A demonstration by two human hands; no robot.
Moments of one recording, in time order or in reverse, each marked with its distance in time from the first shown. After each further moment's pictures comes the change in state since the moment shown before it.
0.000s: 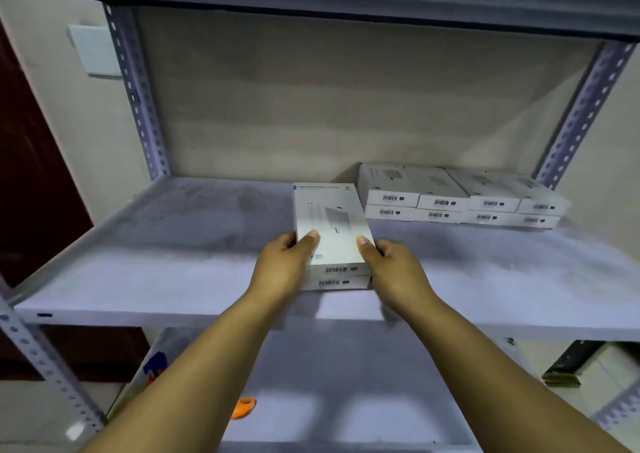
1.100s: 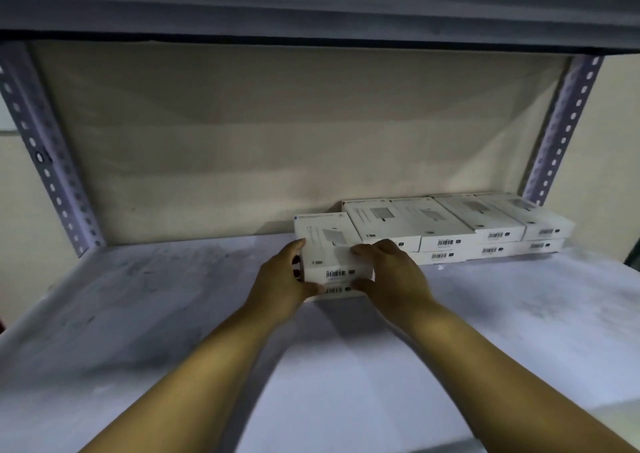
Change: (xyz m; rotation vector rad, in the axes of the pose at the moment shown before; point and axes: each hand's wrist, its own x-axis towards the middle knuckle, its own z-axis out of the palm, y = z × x) left_hand 0.156 0.001 0.015 0.354 -0.293 0.320; right_hand 0.126 0.011 0.004 -0.627 0.117 -0.098
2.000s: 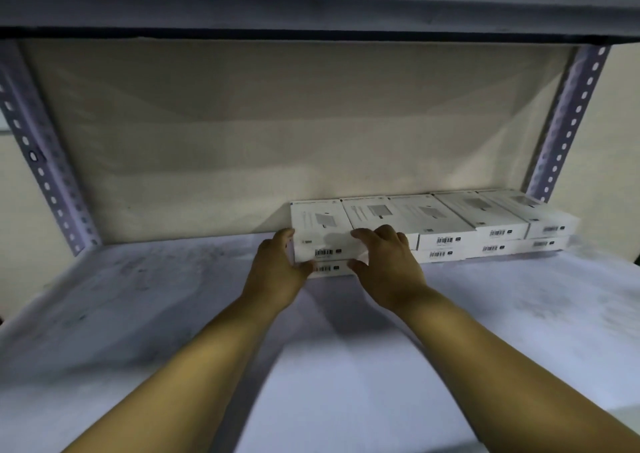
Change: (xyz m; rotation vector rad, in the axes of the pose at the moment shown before) left_hand 0.011 0.019 0.007 0.186 0.159 0.006; right_hand 0.019 0.009 0.002 0.044 0.087 -0.031
